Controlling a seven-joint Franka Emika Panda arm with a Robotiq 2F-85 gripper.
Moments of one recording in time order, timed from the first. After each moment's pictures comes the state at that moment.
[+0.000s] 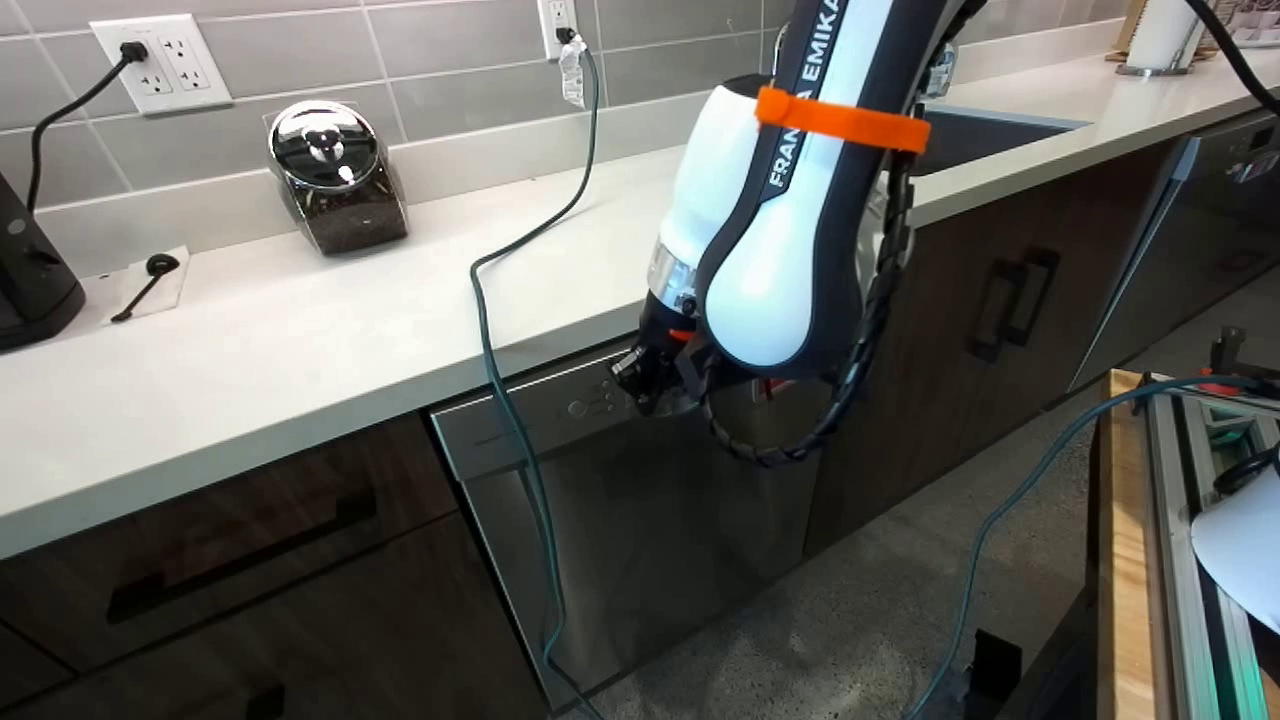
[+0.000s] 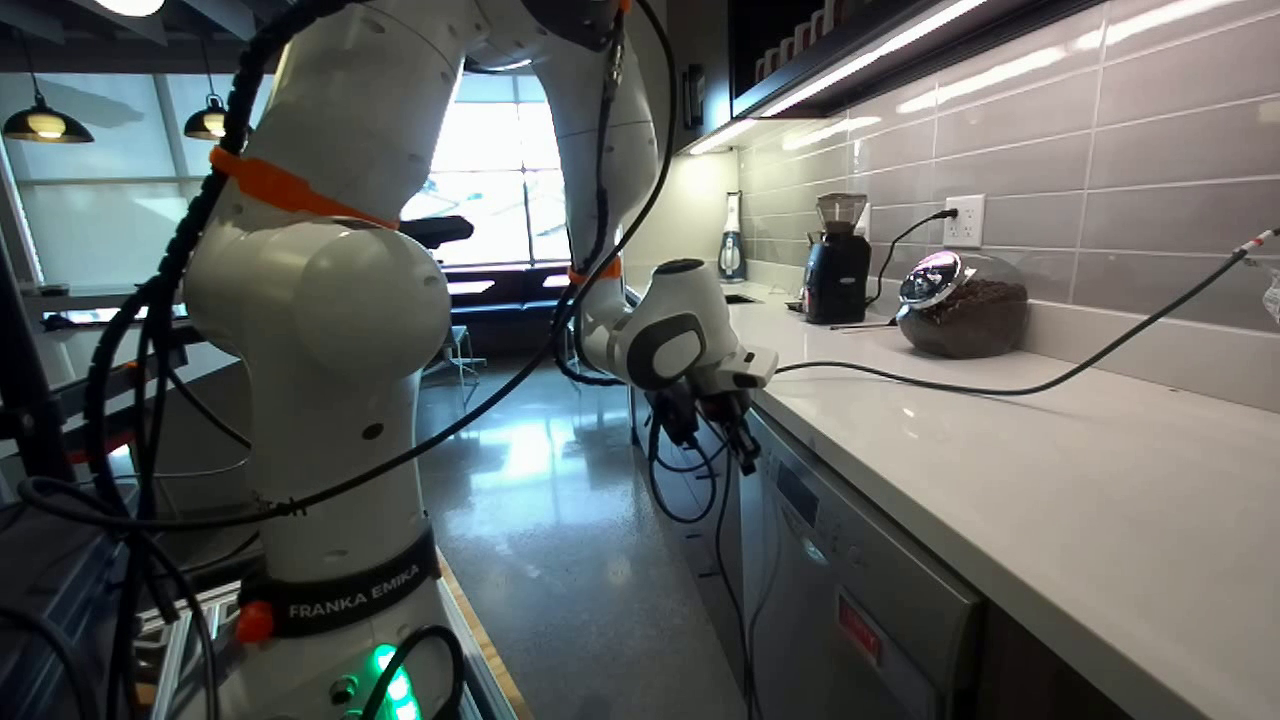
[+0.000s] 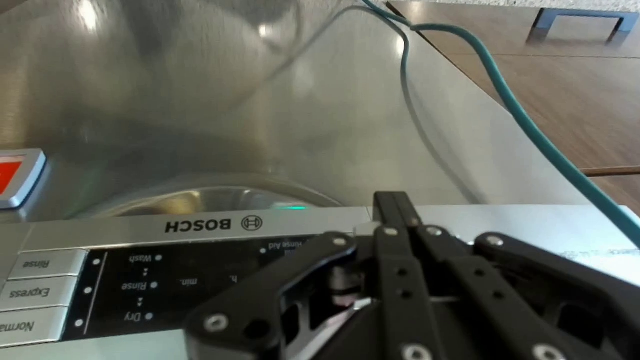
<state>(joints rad) 0.31 0.42 -0.08 -2.52 0.26 3.35 0.35</state>
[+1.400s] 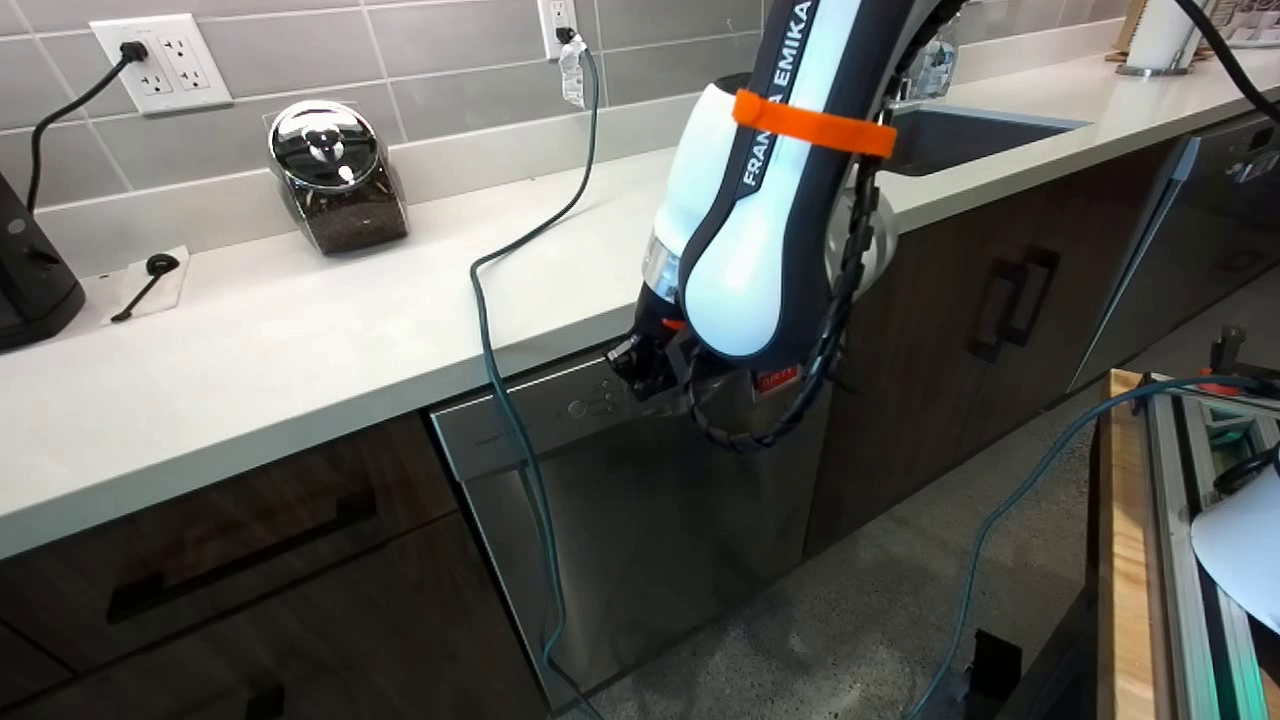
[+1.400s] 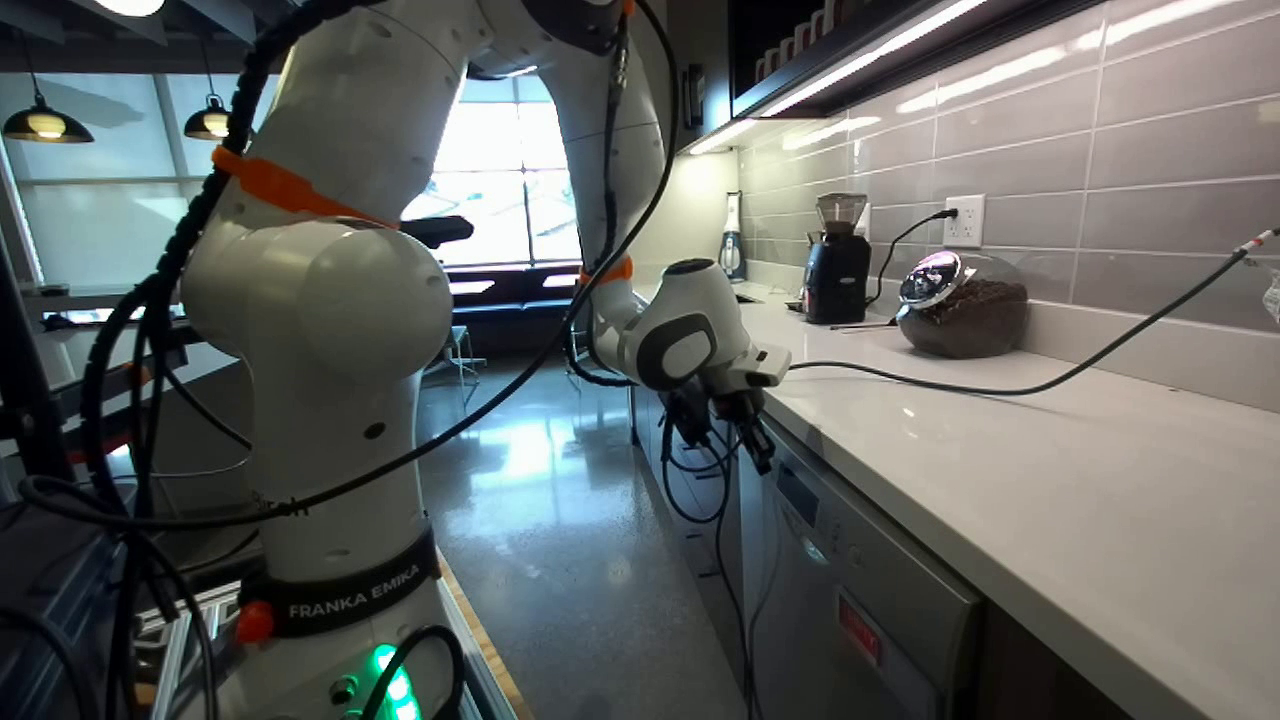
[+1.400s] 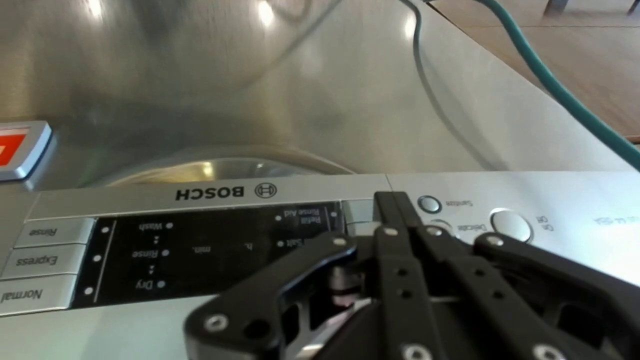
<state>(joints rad) 0.33 0.45 -0.12 -2.49 0.29 3.35 0.33</state>
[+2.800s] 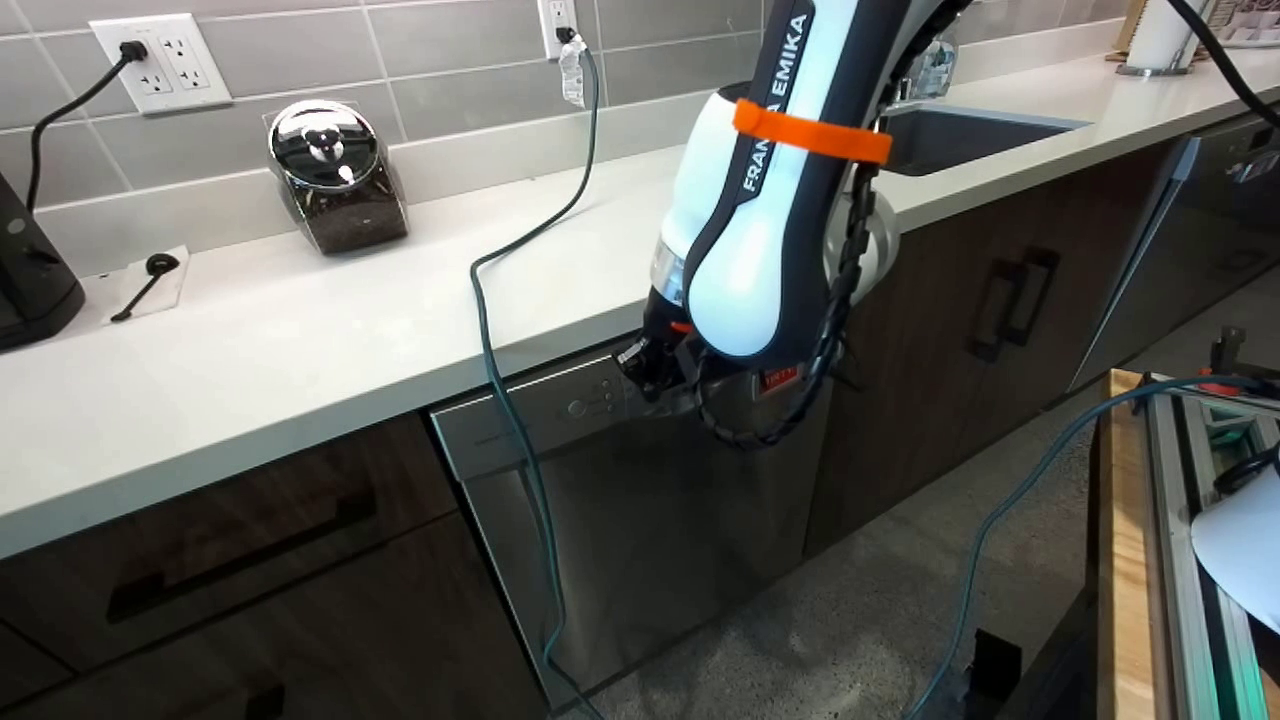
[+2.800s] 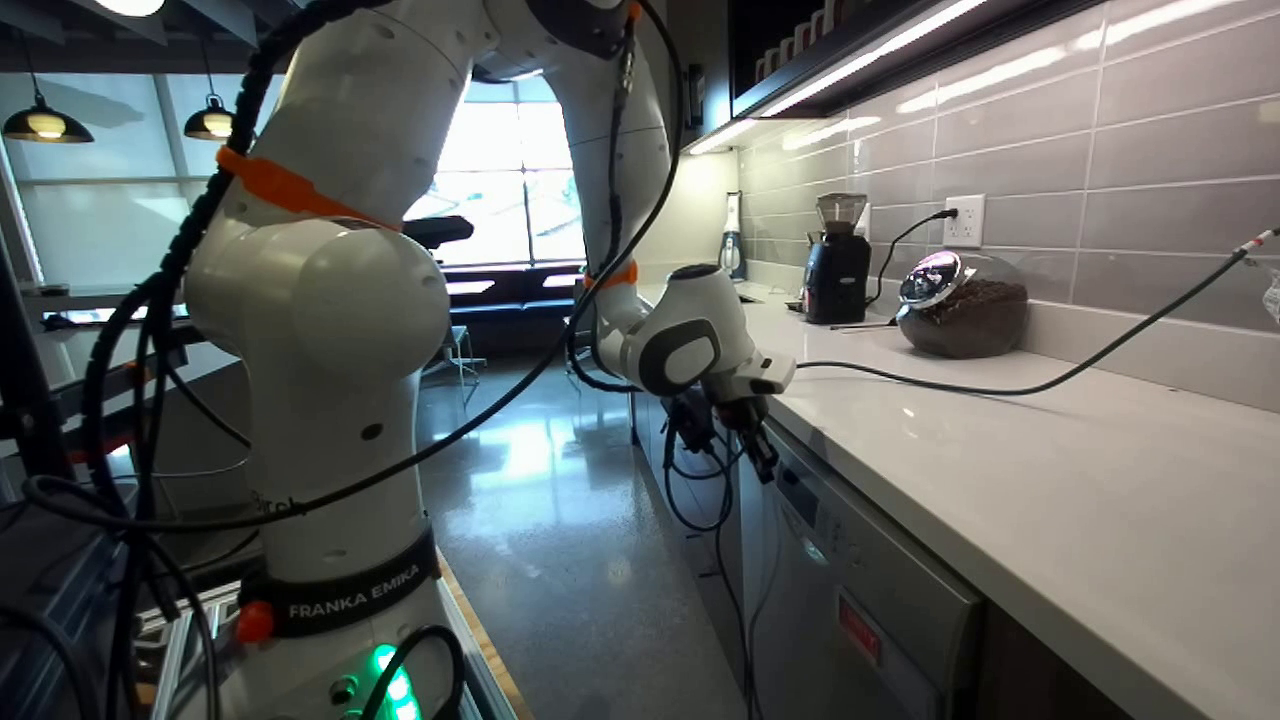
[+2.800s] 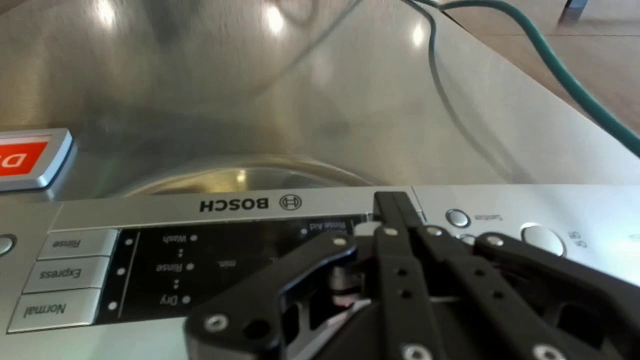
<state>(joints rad) 0.30 0.46 -0.10 -2.49 0.29 3.34 0.30</state>
